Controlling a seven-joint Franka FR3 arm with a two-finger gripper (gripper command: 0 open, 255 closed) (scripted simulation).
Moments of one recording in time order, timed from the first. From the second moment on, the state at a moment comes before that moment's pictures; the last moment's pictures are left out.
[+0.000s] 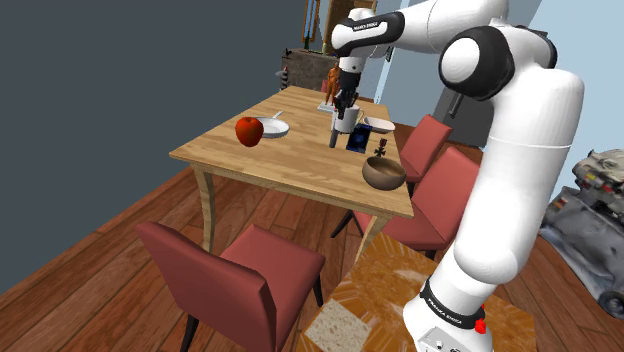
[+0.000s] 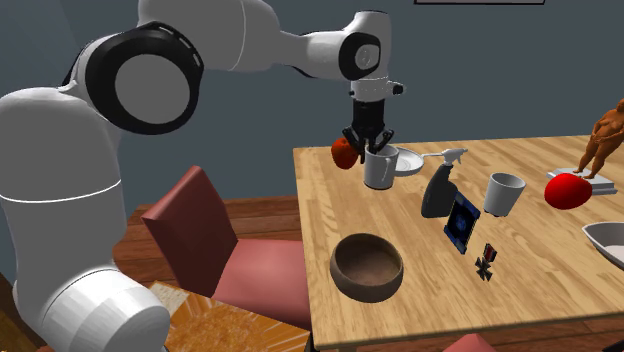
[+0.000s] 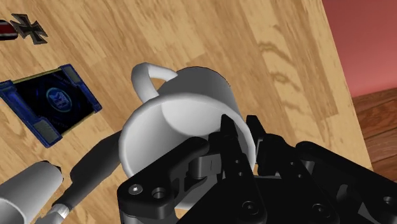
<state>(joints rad) -0.15 0.22 -0.38 -1.57 0.02 1.81 -0.42</state>
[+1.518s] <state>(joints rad) -0.25 -0.38 -0.45 -2.22 -0.23 1.91 -0.49</state>
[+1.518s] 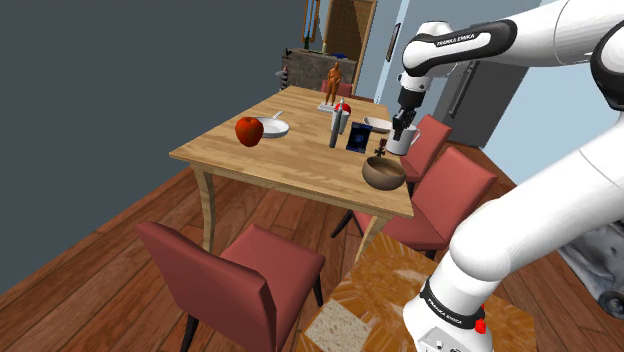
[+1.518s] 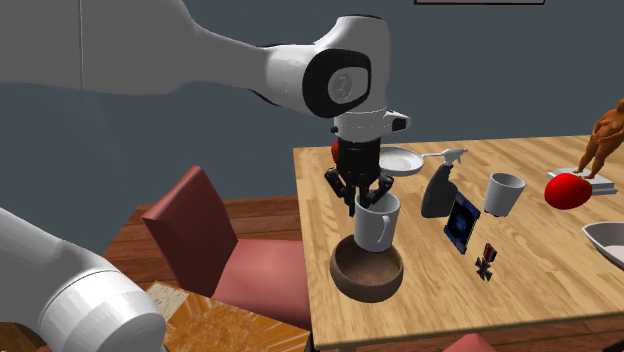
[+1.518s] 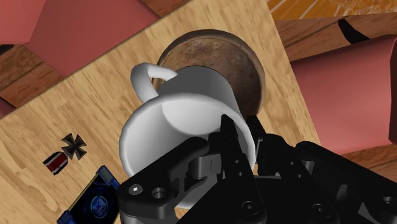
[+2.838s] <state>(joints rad) -0.25 -0.34 -0.48 -2.35 -0.24 2.07 -0.49</state>
